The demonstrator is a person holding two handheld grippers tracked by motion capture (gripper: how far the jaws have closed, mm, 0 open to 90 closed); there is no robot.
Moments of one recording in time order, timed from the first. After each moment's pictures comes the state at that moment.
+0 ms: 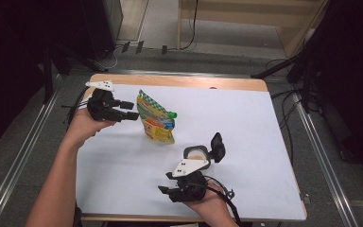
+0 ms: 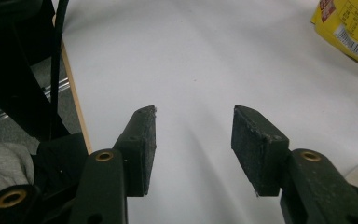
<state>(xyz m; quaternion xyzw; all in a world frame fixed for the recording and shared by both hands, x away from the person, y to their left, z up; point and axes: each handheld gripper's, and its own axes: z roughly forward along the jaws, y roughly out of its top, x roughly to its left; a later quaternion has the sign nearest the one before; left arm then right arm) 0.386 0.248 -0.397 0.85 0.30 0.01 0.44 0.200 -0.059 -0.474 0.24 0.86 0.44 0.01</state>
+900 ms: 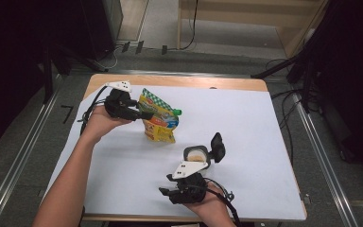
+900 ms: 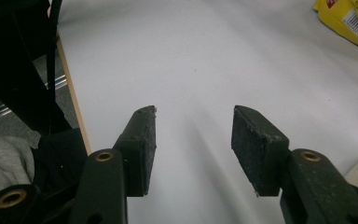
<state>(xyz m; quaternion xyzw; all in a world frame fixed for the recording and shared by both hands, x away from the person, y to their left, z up) 0.398 0.210 -0.408 0.86 0.25 0.00 0.45 0.198 -0.059 -0.481 0.25 0.87 0.43 0.01</state>
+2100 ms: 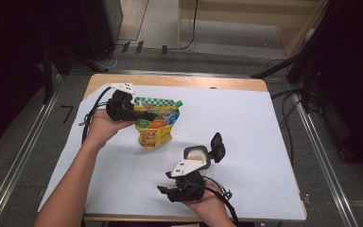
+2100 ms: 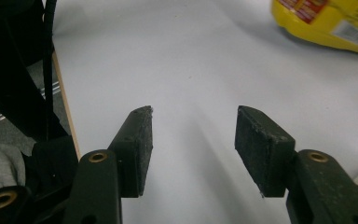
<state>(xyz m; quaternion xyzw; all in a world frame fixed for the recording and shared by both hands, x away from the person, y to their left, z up) 0.372 0.194 -0.383 0.86 0.25 -0.04 0.45 0.204 -0.055 -0.485 0.25 0.86 0.44 0.02</state>
